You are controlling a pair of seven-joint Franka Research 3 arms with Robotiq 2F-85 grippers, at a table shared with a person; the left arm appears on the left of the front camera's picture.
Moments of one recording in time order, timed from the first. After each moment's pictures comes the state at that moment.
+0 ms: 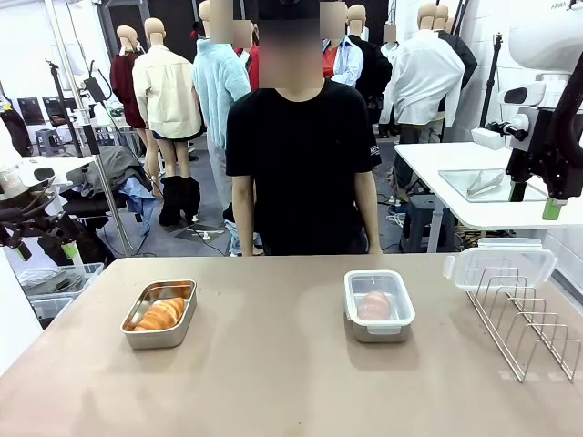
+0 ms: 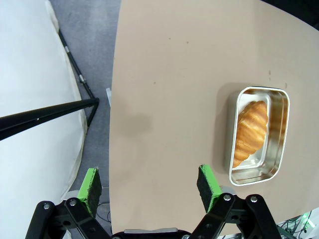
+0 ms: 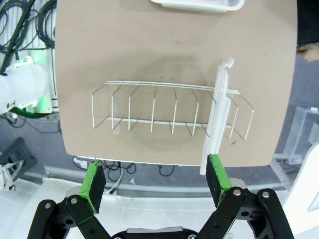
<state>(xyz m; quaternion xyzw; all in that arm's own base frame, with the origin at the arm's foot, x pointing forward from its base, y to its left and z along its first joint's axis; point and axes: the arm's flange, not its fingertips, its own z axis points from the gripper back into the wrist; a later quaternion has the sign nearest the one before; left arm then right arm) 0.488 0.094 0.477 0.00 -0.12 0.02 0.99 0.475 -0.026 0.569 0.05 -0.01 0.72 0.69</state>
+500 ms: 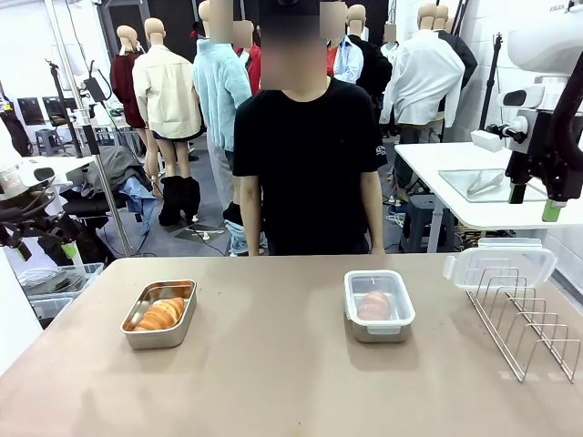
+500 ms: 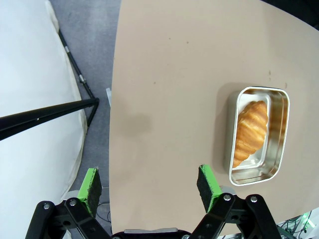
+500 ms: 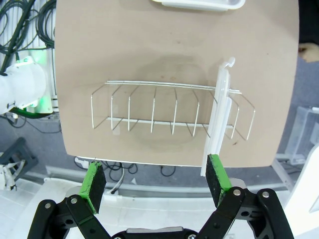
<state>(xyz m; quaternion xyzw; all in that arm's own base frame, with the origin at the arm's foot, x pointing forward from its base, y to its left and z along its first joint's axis) 0.488 0.094 0.477 0.00 -0.12 0.02 0.99 0.479 -0.027 0.561 0.05 0.00 0.72 0.69</state>
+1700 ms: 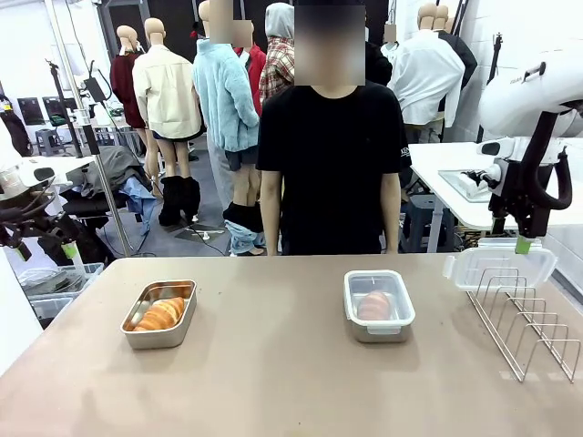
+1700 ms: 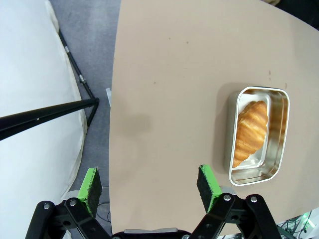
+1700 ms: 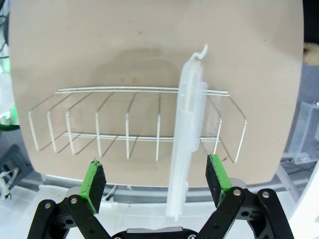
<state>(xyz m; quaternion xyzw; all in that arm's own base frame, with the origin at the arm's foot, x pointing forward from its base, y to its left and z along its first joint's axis) 0.488 0.094 0.477 0.00 -0.12 0.02 0.99 0.542 -0.034 0.463 0.04 0.00 0.71 0.71</state>
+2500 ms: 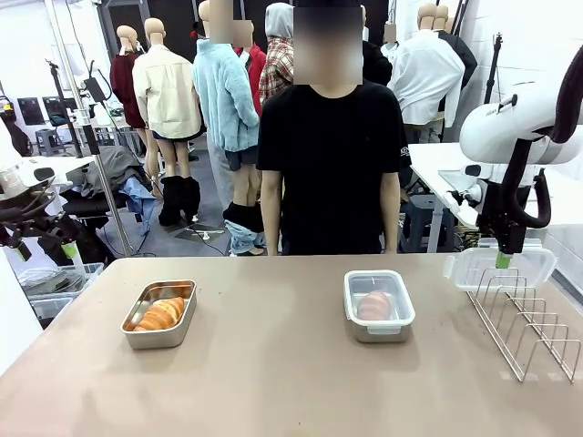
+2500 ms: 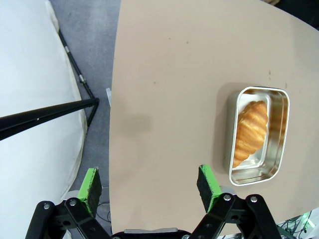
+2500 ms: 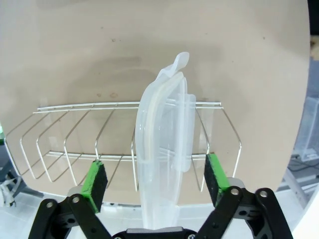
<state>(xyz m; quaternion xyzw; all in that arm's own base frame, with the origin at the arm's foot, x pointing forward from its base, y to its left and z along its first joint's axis) 0.488 0.094 0.477 0.00 -0.12 0.02 0.99 0.567 -0.022 0.420 0.04 0.01 0.69 0.72</state>
